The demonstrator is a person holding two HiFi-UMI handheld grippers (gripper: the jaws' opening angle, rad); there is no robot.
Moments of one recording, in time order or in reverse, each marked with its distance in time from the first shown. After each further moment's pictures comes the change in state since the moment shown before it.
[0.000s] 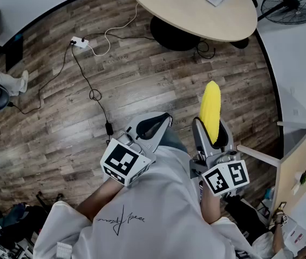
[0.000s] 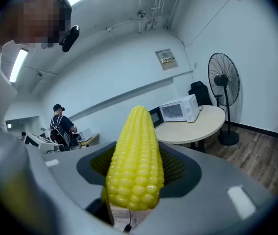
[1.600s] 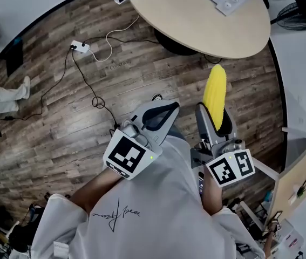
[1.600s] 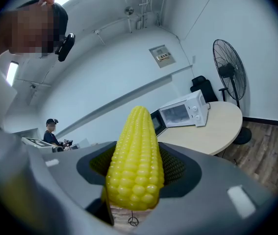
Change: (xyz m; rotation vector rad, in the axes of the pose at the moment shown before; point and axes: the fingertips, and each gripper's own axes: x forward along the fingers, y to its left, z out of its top) left arm 0.119 0.119 0.095 0.145 0.022 -0.032; right arm 0.174 -0.062 0.078 0.090 -0.040 0.044
